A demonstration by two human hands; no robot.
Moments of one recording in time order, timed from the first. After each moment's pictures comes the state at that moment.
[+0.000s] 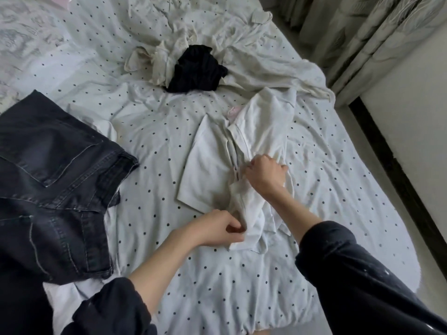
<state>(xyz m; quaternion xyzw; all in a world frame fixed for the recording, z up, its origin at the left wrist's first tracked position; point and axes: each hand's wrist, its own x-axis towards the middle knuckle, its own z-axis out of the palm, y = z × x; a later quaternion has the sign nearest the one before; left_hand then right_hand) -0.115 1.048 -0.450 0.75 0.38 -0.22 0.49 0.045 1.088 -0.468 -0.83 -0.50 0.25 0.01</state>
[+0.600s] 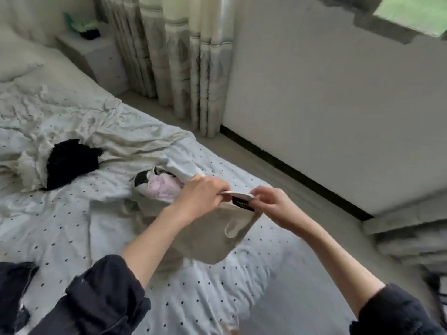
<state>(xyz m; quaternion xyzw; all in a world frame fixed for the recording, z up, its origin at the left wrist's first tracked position) 0.042 0.997 -0.304 0.97 0.10 -0.01 0.22 0.141 0.829 -0.294 -0.82 -0.32 0.32 0.35</state>
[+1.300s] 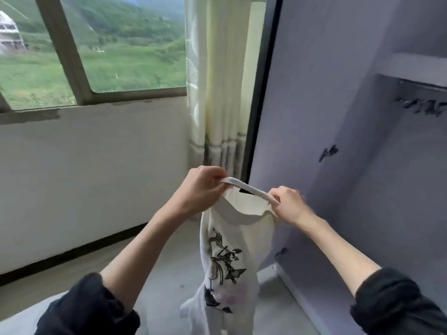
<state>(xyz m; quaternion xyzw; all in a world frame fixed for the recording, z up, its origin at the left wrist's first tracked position) 0.138 0.502 -0.097 0.85 -0.35 0.01 0.39 0.071 0.293 -0.151 -0.97 0.18 -0.03 0.18</state>
